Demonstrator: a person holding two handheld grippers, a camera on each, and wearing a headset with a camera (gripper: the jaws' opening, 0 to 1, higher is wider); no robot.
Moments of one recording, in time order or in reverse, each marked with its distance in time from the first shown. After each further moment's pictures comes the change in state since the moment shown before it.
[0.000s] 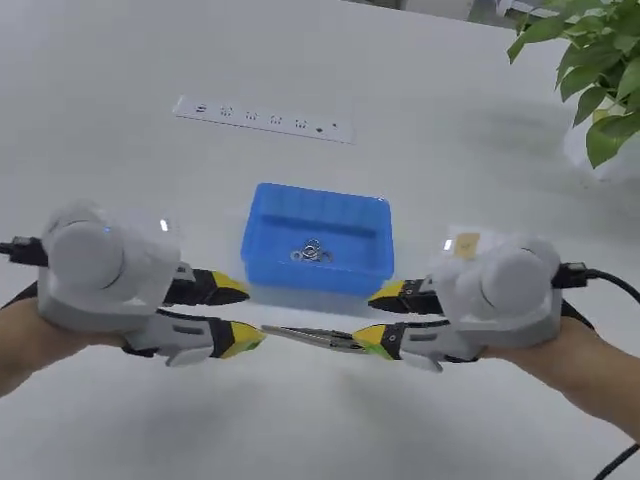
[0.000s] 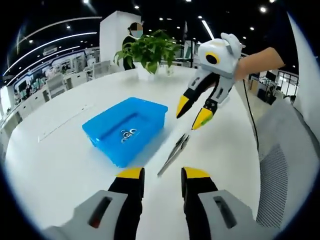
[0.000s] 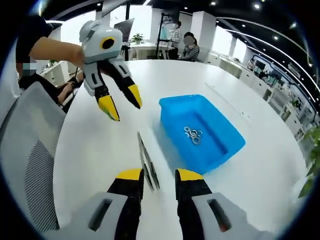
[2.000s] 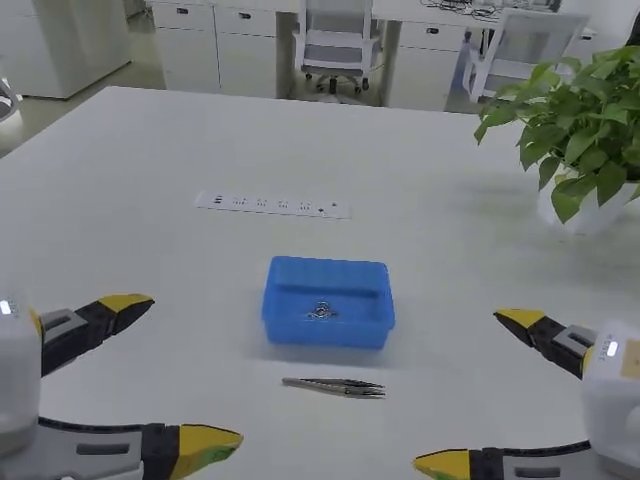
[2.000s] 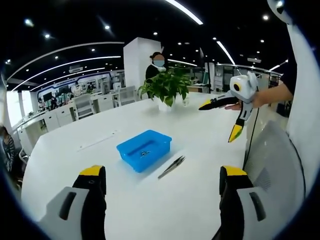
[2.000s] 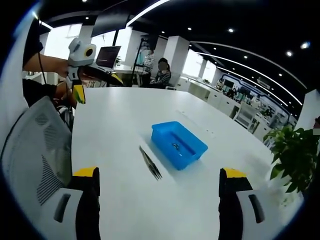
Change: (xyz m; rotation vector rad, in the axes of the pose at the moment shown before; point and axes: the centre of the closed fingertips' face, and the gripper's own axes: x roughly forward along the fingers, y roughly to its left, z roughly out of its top) left arm -0.110 -0.040 0.045 0.021 -0.190 0.191; right arm -0.106 0.039 0.016 -0.015 -0.177 -0.252
